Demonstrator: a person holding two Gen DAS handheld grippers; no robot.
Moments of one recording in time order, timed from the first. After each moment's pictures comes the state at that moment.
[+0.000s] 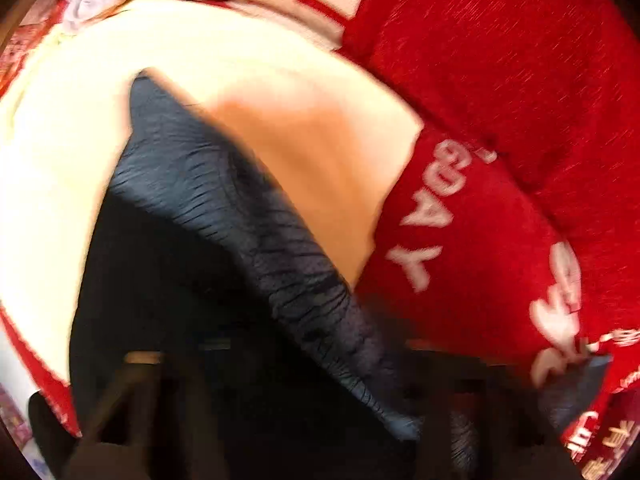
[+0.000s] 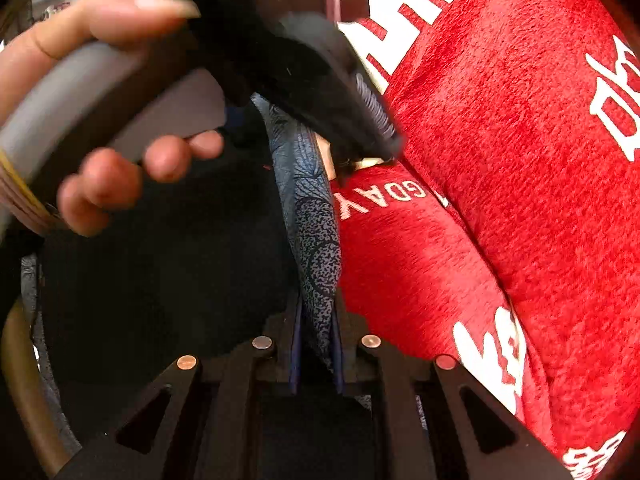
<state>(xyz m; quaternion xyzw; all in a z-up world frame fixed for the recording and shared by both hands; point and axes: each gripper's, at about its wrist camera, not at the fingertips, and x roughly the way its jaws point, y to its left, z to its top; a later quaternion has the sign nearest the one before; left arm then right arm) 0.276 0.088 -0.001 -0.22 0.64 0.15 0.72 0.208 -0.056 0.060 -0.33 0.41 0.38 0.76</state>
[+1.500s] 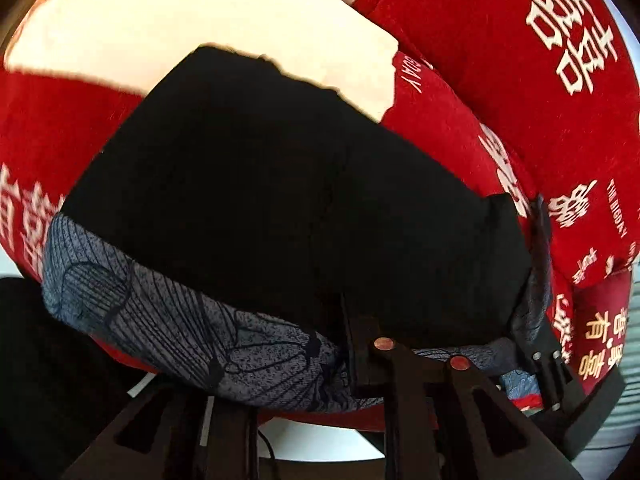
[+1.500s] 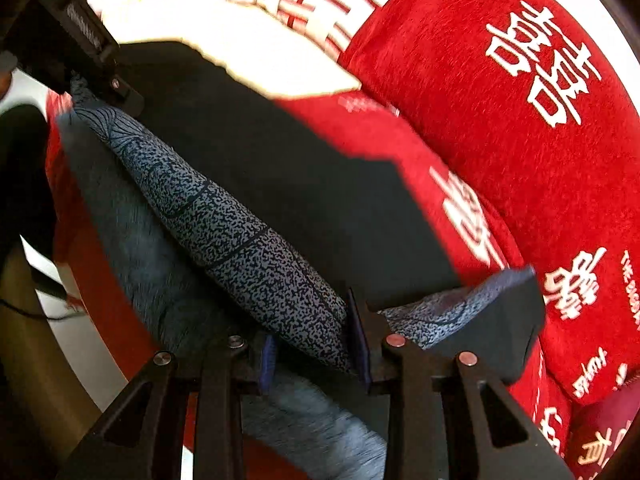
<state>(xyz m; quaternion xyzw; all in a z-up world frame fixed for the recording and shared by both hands) 0.009 0.123 -0.003 -0.29 0.57 0.00 0.77 -0.016 -0.100 0.044 -0.37 0.42 0.19 0.81</state>
